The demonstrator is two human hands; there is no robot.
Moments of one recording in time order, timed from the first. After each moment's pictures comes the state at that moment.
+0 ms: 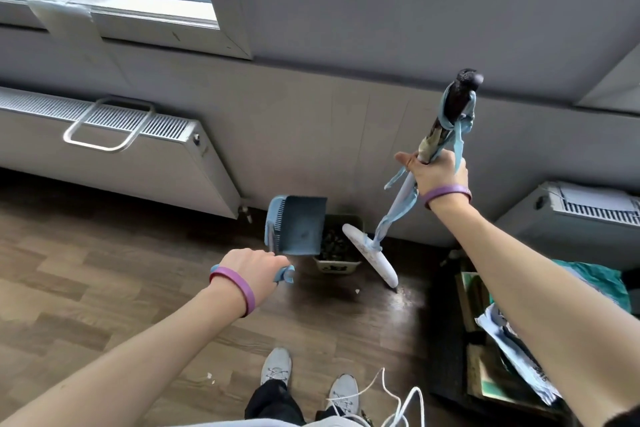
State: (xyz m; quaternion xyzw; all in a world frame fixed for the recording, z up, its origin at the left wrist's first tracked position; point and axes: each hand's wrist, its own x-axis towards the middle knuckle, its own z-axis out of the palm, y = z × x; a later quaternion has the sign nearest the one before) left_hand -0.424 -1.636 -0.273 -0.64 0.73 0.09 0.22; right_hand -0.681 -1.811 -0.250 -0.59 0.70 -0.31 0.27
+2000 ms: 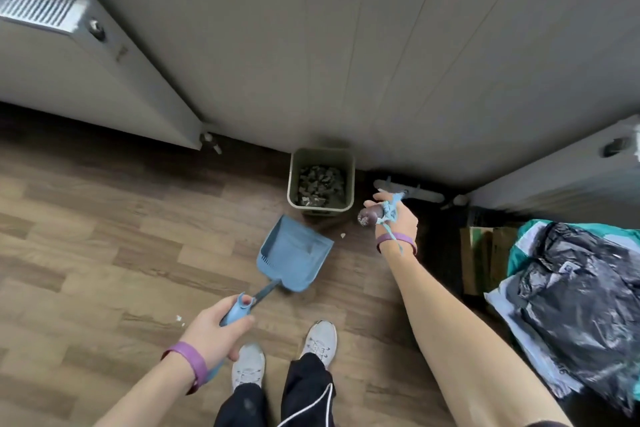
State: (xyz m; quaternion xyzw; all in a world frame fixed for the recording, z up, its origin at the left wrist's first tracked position) left_hand -0.461 -1.601 -0.471 -0.79 0.24 0.56 -0.11; right_hand -0.697 -1.800 -0.571 -0.29 0.71 -0.26 0.59
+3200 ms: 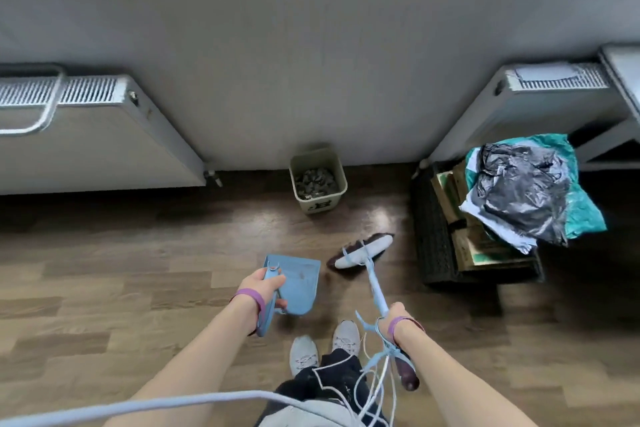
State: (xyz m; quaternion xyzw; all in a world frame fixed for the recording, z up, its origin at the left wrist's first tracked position) left_hand -0.387 -1.528 -0.409 -0.73 0.20 0.63 -0.17; right_hand -0.625 -1.476 -0.452 -0.22 0.83 0.09 0.51
